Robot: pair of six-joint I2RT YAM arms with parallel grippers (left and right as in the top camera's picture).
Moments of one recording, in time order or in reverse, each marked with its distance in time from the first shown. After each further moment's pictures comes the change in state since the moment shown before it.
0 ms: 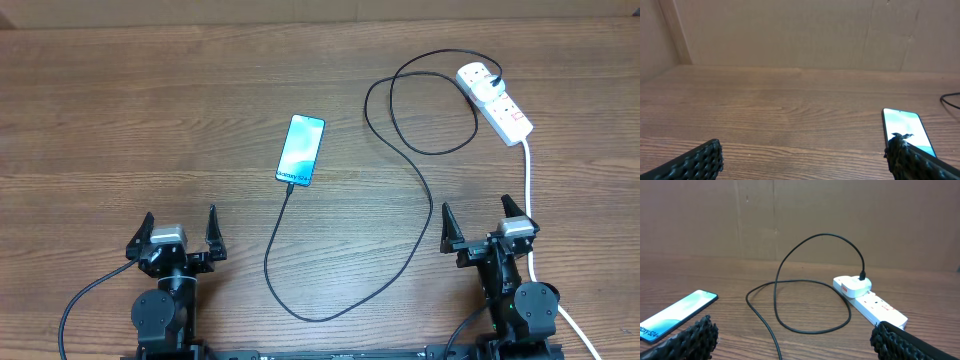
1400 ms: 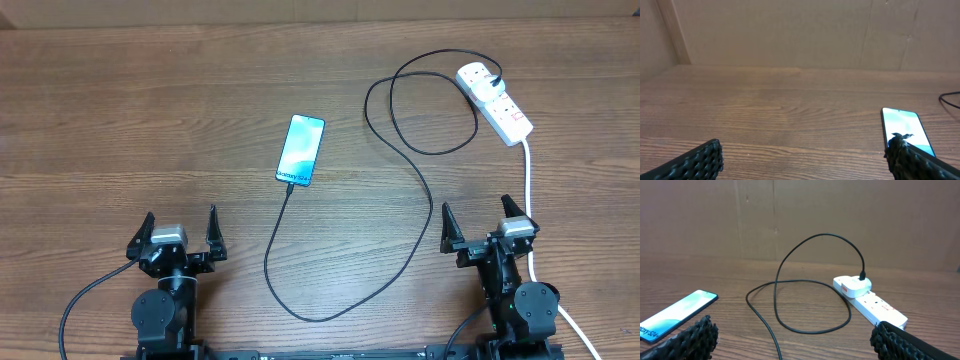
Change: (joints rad) left arm 0.000 0.000 0.000 -0.002 0.005 0.001; right arm -0.001 0.000 0.000 0.000 0.000 0.000
